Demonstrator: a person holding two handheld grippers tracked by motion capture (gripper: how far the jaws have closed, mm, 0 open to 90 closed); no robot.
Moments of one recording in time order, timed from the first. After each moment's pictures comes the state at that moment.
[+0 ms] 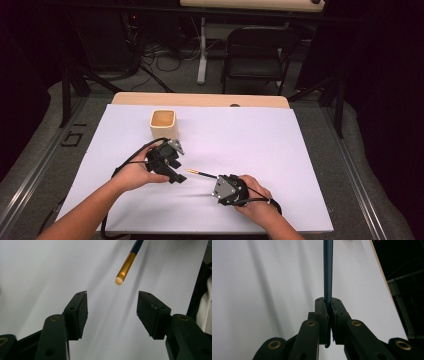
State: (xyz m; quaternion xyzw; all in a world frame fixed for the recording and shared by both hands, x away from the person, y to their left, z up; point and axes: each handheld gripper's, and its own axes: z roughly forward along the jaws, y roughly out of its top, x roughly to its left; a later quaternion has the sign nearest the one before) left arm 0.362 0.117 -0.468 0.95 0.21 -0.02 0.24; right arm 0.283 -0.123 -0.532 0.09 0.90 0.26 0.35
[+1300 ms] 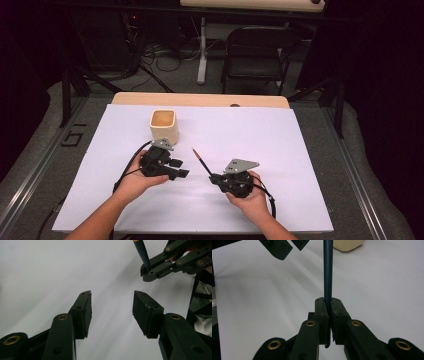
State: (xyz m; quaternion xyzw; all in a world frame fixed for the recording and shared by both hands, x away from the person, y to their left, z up) left arm 0.354 0.137 -0.485 0.87 0.30 -0.02 0.39; right arm 0.309 -0.137 -0.529 0.30 0.82 0.47 0.11
